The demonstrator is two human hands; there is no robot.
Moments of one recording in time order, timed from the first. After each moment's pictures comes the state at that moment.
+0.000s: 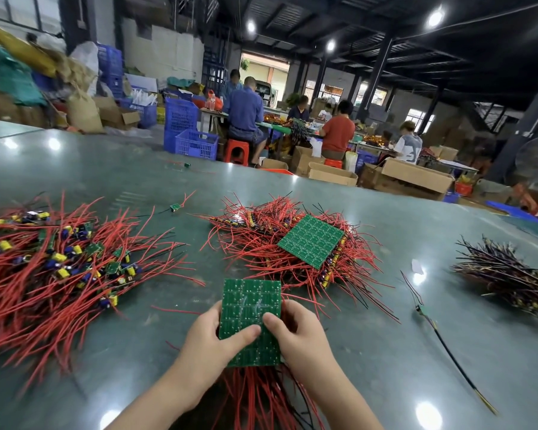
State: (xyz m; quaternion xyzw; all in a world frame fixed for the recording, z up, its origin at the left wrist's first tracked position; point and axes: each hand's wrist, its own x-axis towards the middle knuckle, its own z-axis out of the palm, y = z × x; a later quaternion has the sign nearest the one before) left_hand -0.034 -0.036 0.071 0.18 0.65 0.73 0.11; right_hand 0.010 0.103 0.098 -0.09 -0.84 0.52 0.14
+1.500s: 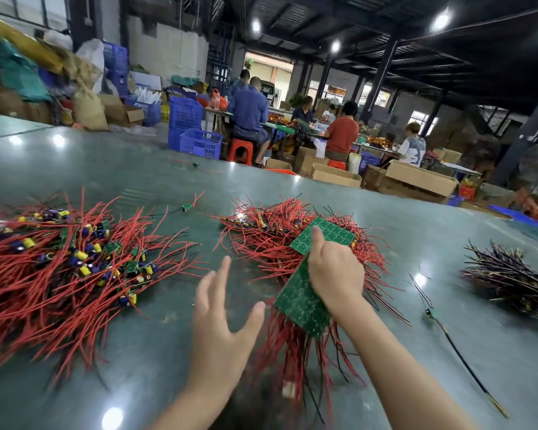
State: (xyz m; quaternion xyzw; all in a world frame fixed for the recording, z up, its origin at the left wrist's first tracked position) left_hand -0.027 -0.039 0.089 0.13 0.75 0.62 -0.16; right_hand -0.058 0.128 0.159 -0.18 -0.92 0.11 0.32
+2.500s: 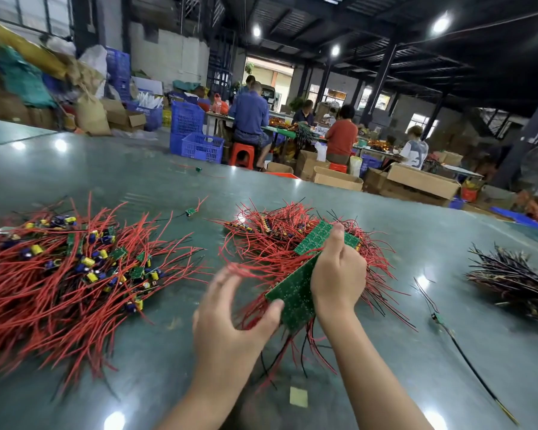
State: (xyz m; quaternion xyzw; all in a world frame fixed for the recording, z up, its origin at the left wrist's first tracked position) left_hand -0.026 -0.045 0.107 0.14 0.73 0.63 -0.23; right_hand -0.051 0.093 0.164 -0.21 -0.78 0.35 0.47
